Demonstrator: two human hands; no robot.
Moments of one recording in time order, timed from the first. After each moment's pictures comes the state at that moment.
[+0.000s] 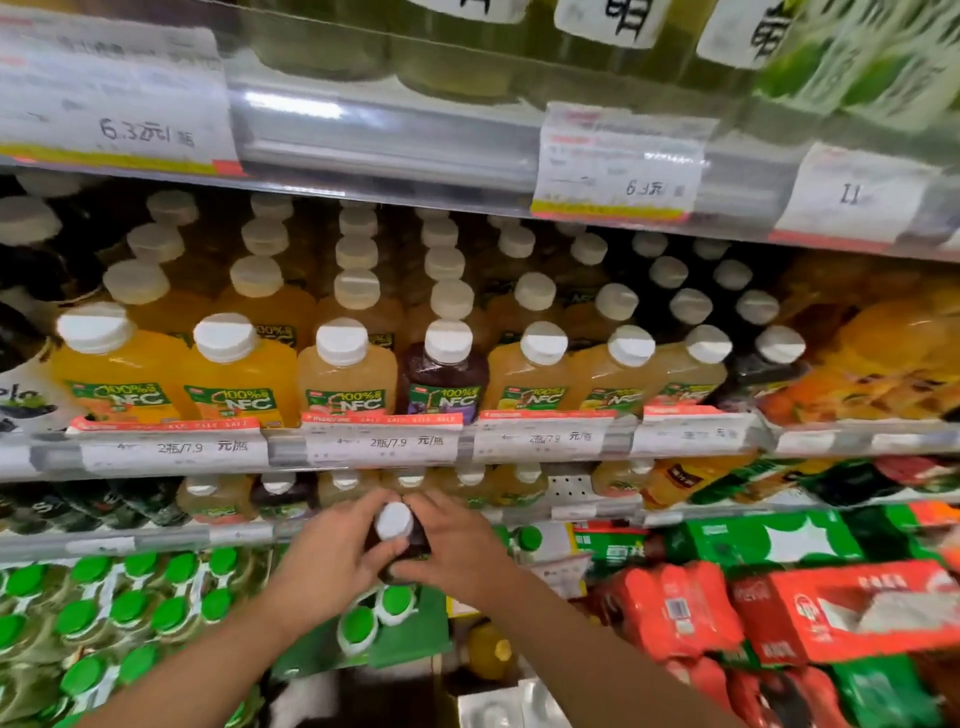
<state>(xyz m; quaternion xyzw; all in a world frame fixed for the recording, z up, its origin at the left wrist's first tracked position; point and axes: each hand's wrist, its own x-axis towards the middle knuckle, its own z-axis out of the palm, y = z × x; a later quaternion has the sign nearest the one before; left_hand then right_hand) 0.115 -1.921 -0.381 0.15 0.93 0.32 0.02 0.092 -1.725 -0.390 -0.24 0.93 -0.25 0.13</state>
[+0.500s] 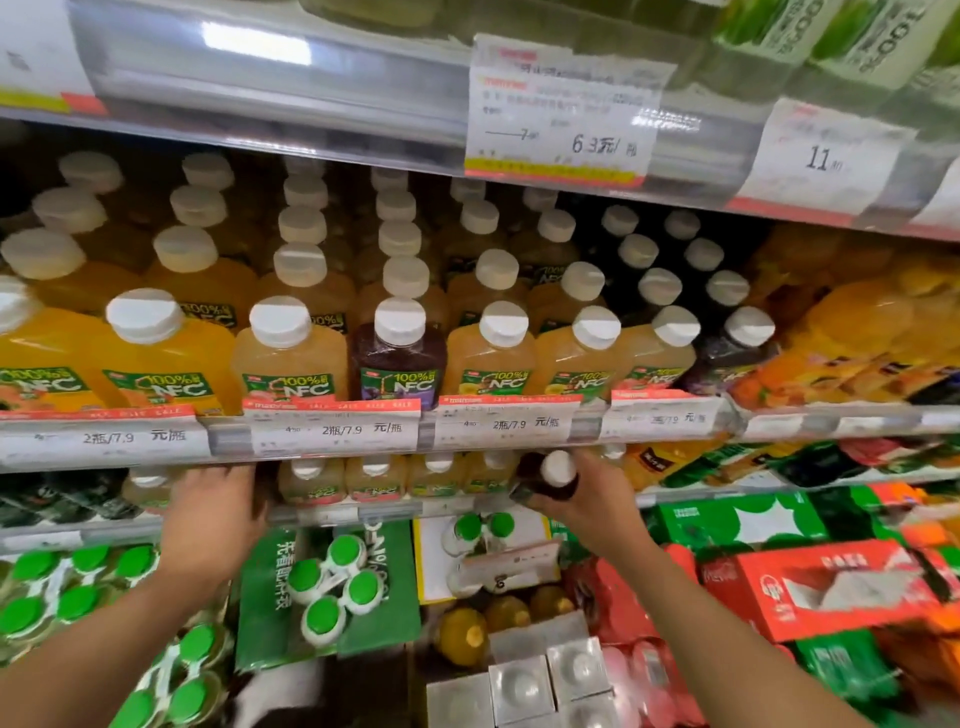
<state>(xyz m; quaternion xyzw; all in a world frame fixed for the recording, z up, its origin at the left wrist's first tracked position) 0.084 -1.970 -0.415 -0.04 1.00 0.06 0.03 0.073 -1.538 -0.383 0.03 0.98 -0.22 0.03</state>
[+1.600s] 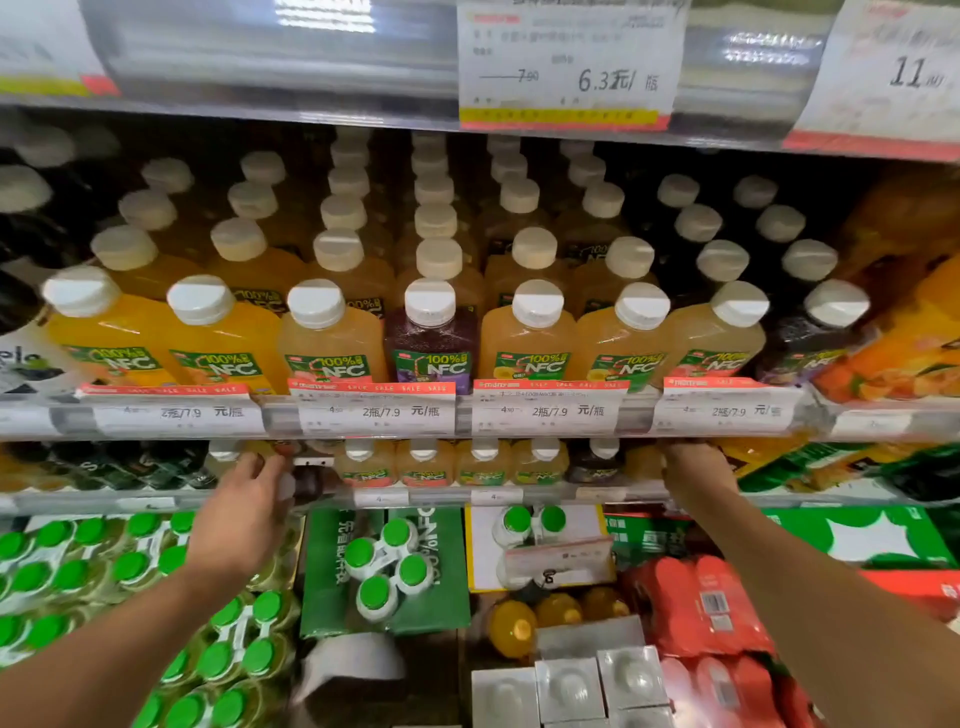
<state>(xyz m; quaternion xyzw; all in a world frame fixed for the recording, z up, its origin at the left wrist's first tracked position) 0.113 -1.994 -0.423 -0.06 0.99 0.07 0.05 0.009 -1.461 -0.422 0.06 0.98 0.05 0.15</state>
